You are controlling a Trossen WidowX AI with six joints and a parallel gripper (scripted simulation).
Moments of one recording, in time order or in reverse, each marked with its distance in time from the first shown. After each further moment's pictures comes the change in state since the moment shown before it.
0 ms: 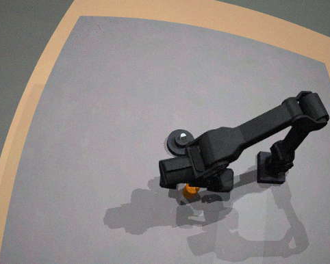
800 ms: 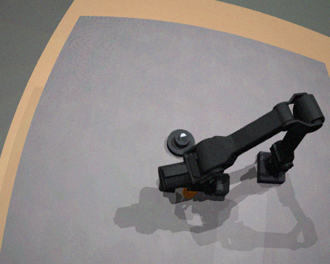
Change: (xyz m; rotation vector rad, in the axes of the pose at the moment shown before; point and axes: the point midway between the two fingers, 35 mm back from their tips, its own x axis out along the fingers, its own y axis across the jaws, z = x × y) arm 0.038 -0.002 0.000 0.002 0.000 -0.001
